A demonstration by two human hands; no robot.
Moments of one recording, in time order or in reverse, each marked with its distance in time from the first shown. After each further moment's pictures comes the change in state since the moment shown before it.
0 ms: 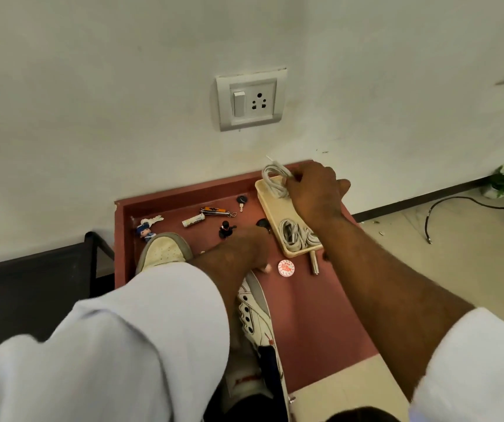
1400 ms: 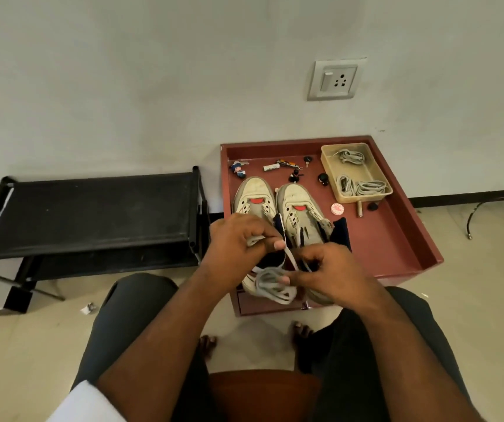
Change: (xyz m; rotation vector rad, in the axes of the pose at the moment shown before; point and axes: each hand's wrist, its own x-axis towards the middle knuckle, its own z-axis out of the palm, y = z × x) left_hand -0.305 -0.071 0.063 -0.683 0.780 0.266; right_hand -0.283 -0.049 -0.084 0.363 -0.786 -0.209
